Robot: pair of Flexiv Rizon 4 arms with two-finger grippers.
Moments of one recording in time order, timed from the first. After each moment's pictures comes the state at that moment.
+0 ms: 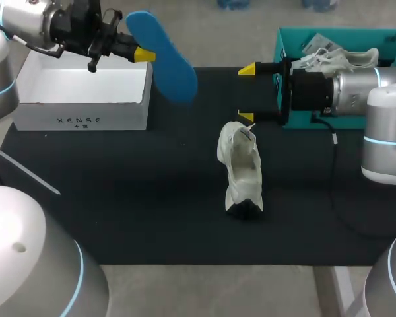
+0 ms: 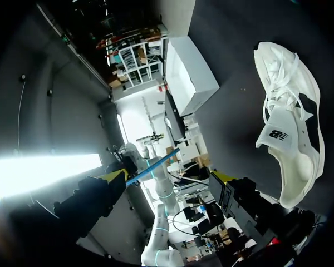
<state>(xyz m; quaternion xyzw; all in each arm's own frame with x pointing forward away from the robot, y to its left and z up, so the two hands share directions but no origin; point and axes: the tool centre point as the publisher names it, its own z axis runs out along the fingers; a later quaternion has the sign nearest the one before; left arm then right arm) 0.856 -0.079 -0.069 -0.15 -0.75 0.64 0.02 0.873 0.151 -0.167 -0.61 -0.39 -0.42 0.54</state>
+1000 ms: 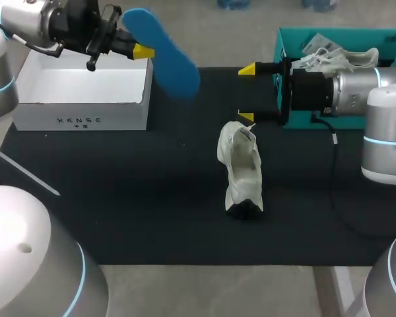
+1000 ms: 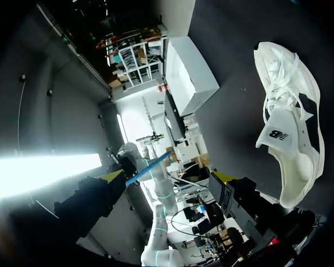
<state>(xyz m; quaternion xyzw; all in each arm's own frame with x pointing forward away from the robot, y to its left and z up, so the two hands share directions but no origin) 0.852 -0.078 -0.058 -0.20 -0.73 0.66 -0.01 0.873 0.151 -0.167 -0.61 -0.39 -0.42 0.54</state>
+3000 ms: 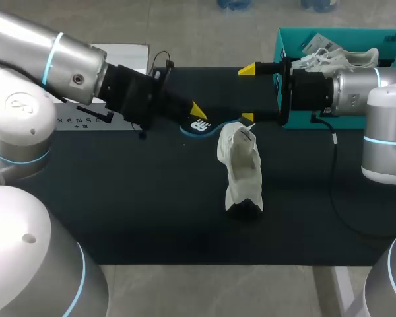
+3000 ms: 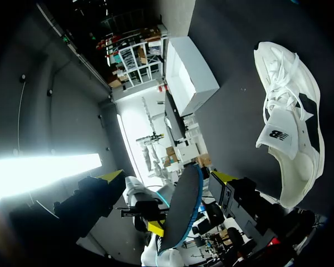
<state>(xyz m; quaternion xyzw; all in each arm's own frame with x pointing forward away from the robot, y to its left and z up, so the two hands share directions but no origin) 0.755 -0.174 -0.131 -0.46 -0.70 0.48 -0.26 0.874 0.151 -0.167 -0.61 -0.39 -0.42 0.54</state>
